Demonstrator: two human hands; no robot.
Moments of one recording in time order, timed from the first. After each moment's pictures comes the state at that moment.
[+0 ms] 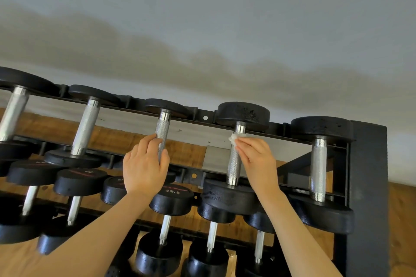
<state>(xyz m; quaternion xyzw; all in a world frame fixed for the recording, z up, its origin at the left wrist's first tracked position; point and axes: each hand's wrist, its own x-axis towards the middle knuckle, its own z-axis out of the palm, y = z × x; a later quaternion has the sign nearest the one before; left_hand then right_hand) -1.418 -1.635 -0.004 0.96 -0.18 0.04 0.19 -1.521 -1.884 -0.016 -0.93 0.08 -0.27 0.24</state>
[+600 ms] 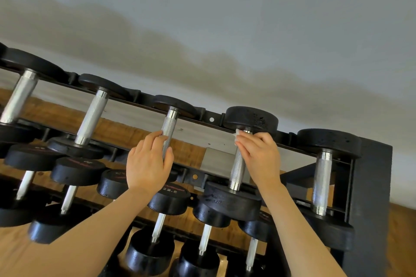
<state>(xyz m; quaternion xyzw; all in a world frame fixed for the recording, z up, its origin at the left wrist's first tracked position) -1.417 -1.634 -0.005 0.96 -0.18 0.03 0.20 -1.491 -1.899 -0.015 -0.94 0.05 -0.28 0.18</state>
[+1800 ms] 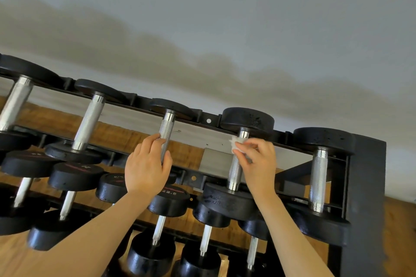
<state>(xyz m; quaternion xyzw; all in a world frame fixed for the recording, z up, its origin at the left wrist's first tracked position) -1.416 -1.633 -0.010 0.96 -0.19 0.06 0.20 -1.511 -1.883 -0.018 -0.91 0.13 -0.30 0.26</state>
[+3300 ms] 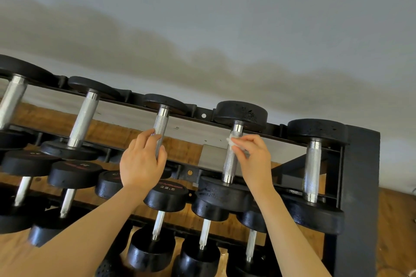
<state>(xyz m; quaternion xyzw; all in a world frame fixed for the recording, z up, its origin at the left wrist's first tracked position) -1.418 -1.635 -0.012 0.96 -0.19 0.09 0.20 -1.522 -1.877 0.000 -0.89 0.18 -0.19 0.36</state>
